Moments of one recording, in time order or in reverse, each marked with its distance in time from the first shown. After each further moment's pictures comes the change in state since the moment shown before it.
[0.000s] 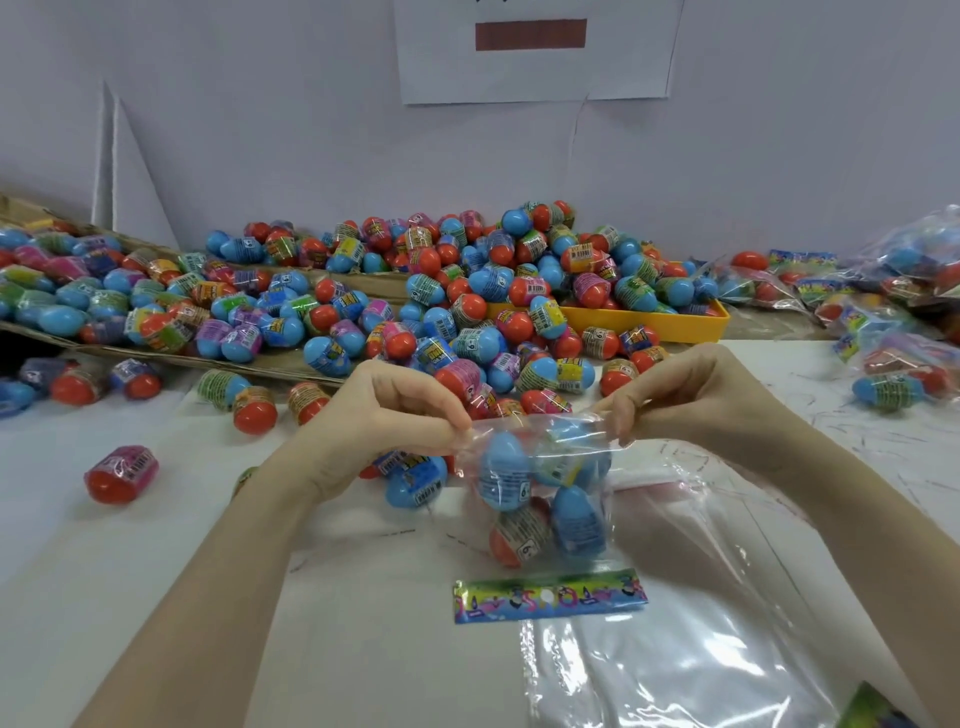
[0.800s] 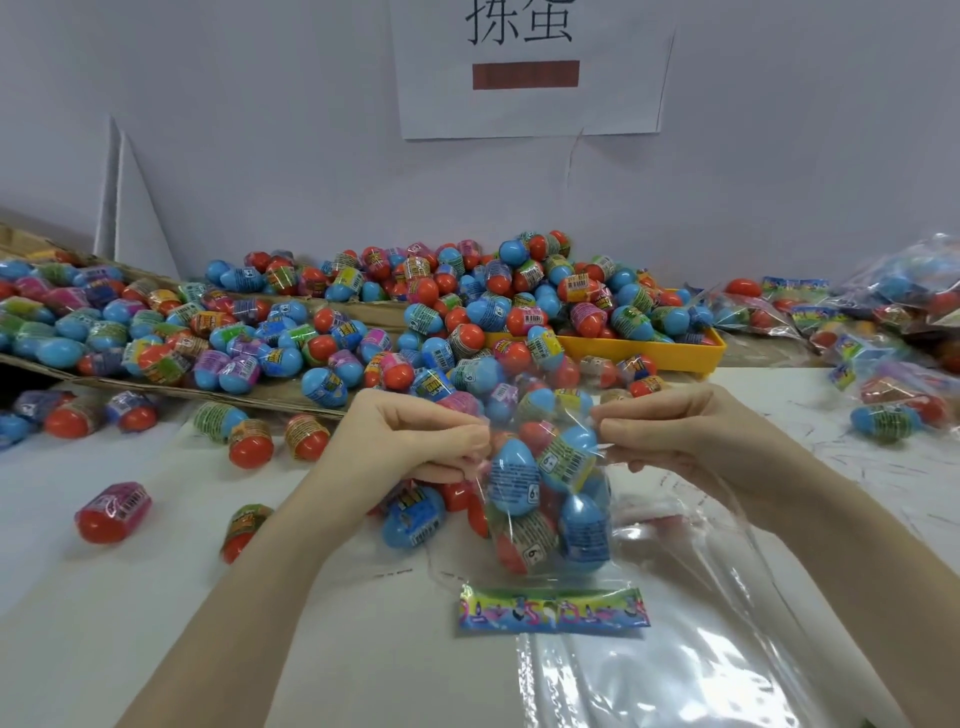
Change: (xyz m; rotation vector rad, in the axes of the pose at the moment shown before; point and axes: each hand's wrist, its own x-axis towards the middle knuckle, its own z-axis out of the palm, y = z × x) left_hand 0.005 0.007 0.016 -0.077 0.212 -0.043; right_hand 0.005 0.008 -0.005 0.208 0.106 0.254
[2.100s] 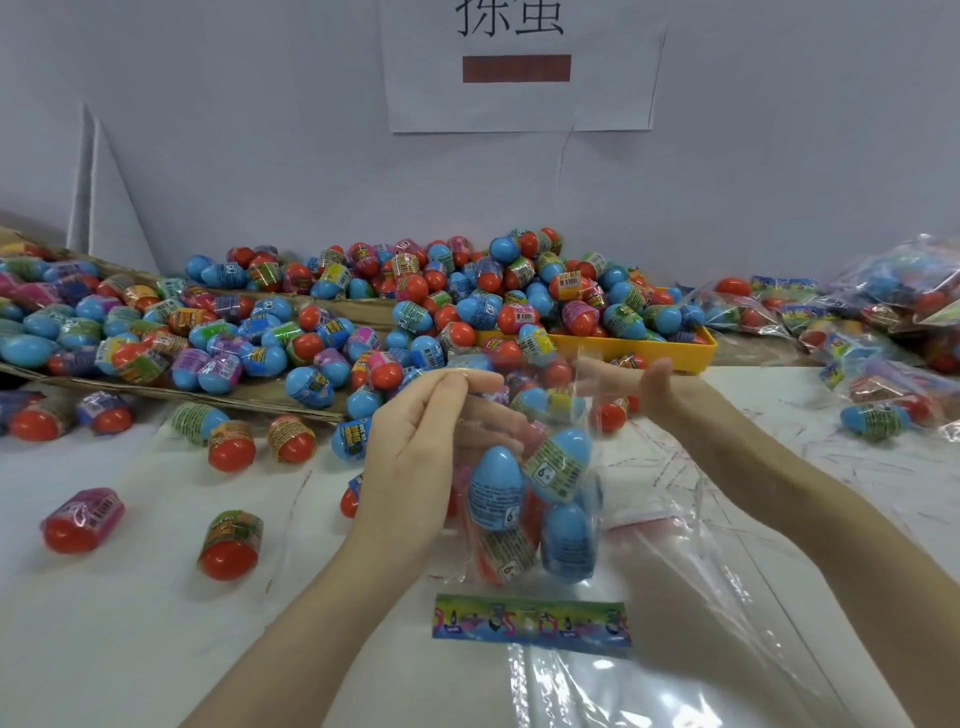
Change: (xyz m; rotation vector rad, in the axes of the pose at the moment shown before) left_hand -0.010 0.006 0.044 -0.109 0.275 0.231; right_hand -0.003 -0.010 0.013 -0.633 0.076 -0.160
